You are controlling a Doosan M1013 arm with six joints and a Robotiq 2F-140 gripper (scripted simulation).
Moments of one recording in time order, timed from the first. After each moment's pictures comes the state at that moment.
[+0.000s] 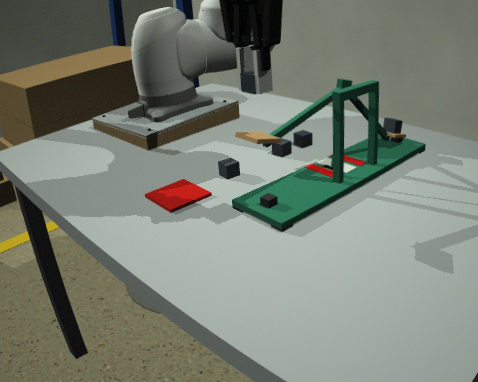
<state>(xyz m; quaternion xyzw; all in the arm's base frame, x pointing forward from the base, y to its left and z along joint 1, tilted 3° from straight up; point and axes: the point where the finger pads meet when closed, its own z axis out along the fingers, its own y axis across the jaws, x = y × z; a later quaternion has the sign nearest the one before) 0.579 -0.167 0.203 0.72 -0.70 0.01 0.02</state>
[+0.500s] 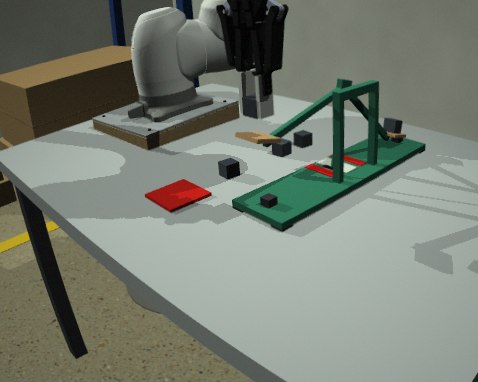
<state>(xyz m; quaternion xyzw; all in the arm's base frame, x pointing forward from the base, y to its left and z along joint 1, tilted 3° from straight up) 0.579 -0.168 0.165 0.72 -0.70 0.01 0.02</state>
